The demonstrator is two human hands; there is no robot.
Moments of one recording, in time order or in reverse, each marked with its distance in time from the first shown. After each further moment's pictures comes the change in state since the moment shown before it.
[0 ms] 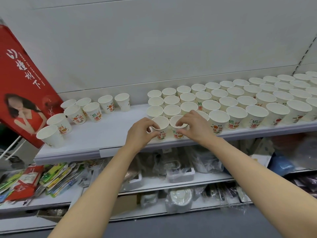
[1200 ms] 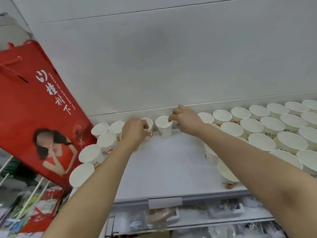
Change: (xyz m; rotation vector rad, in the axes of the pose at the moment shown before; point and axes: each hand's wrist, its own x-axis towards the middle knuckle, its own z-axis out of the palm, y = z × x) left_hand 0.156 -0.188 -0.129 0.424 -0.038 -0.180; right_hand 0.257 -0.077 0.135 -0.267 -0.105 -0.289
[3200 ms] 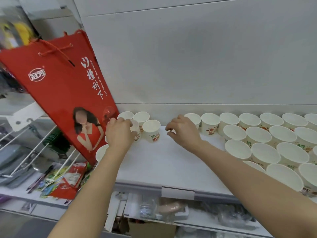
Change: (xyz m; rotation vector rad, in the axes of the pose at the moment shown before) left_hand -0.085 -0.071 -0.035 0.266 0.272 -0.307; right_hand -0.005 -0.100 0.018 0.250 0.200 -0.056
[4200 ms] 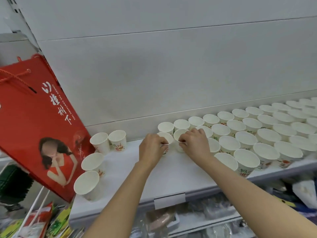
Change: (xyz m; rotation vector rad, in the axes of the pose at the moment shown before) left_hand -0.024 0.121 0.019 -0.555 -0.192 0.495; right_hand -0.074 0.022 -0.049 -0.360 0.072 0.466
